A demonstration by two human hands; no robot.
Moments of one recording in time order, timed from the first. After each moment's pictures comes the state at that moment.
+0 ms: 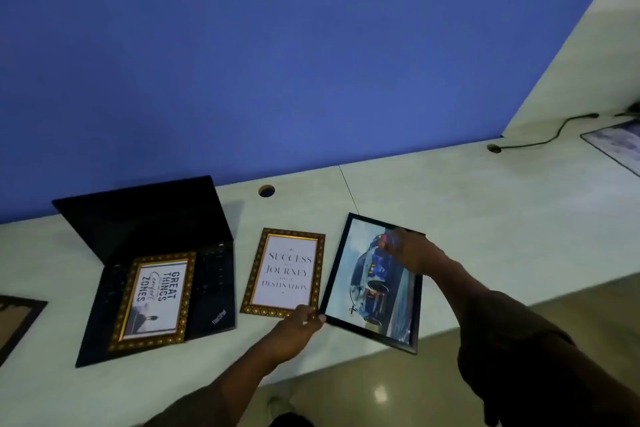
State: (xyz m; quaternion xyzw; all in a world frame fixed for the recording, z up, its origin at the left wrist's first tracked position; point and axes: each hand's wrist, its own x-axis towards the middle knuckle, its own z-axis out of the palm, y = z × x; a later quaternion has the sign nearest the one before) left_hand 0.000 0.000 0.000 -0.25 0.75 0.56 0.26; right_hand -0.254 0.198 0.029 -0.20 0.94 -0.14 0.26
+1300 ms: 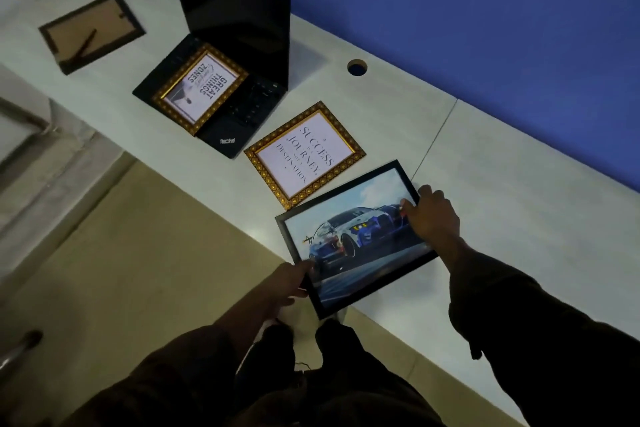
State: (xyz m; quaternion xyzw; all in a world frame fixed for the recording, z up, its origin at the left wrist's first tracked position) left_hand -0.064 0.179 -0.060 -0.67 0.29 0.68 0.07; right_hand -0.386 0.168 -0.082 -0.42 0.87 0.02 0.26
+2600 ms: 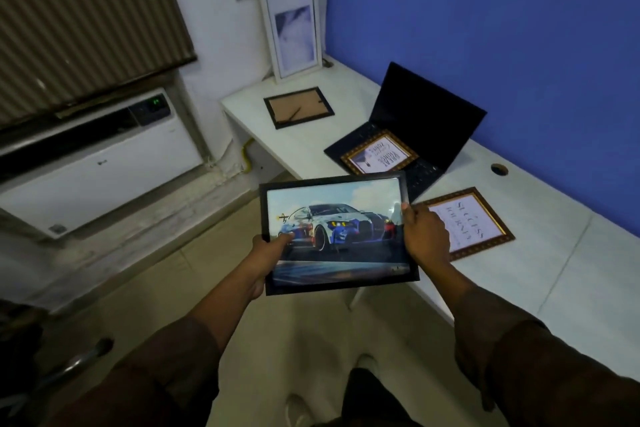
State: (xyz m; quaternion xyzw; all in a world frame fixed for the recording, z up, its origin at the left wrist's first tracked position) left_hand 0.329 0.100 0.052 -0.70 0.27 0.59 -0.30; right_hand 0.031 0.075 0.042 -0.52 0.80 -0.24 0.17
